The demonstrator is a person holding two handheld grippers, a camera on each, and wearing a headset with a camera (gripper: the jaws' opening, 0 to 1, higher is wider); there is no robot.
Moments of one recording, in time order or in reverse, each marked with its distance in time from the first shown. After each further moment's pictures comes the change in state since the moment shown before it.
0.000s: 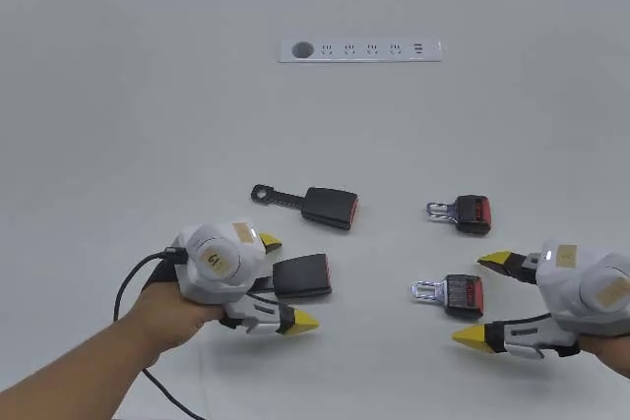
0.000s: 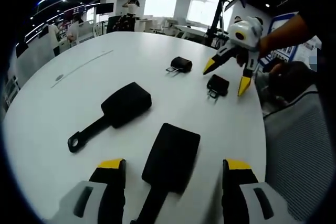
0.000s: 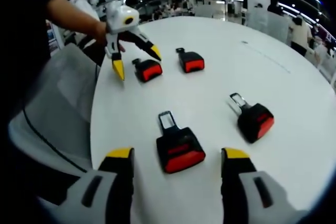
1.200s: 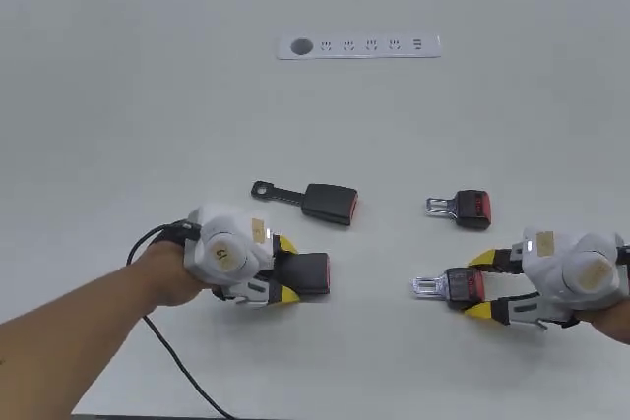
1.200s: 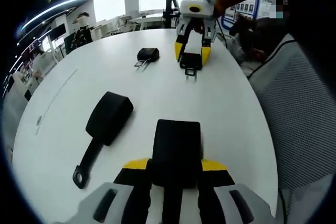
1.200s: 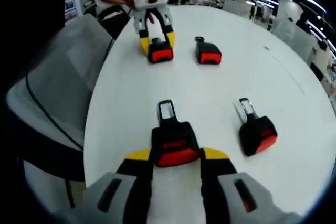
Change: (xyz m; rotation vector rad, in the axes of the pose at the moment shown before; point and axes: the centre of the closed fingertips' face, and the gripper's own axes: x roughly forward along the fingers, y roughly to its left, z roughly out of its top) left arm 0.002 0.002 -0.008 0.367 0.119 -0.137; right arm 0.005 -0.007 -0.011 -0.221 0.123 0.071
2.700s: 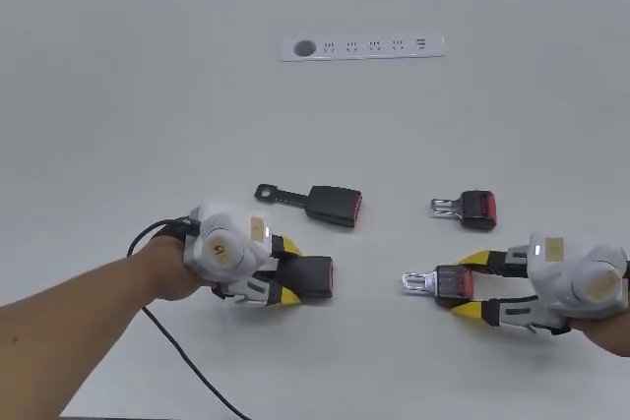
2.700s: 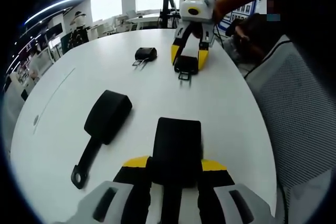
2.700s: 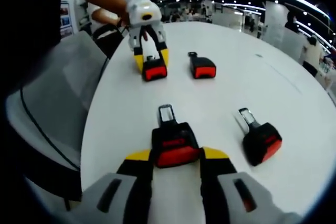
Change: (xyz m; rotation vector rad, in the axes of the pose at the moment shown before) left arm 0.000 0.001 -0.004 -0.001 -0.004 -0.036; right arm 0.012 0.002 0.024 0.067 -0.169 -0.036
